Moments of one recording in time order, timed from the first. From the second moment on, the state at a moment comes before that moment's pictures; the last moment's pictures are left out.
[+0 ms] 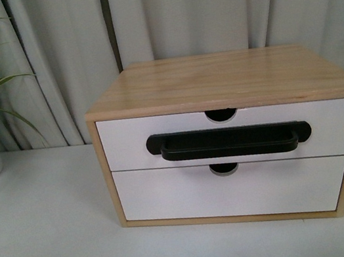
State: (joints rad) left arm 0.00 0.00 0.01 0.00 0.00 0.00; right arm 0.00 0.00 0.01 0.00 0.00 -0.01
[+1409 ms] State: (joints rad) left arm -0.37 1.33 0.67 0.16 0.28 0.89; right arm -0.05 1.04 0.60 -0.17 -0.66 -0.69
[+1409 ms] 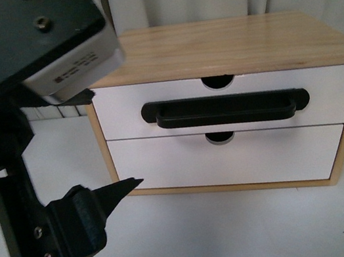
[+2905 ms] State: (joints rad) left arm -0.46 1.83 1.20 -0.21 0.35 1.18; right arm 0.21 1.64 0.89 0.03 -0.58 -0.97
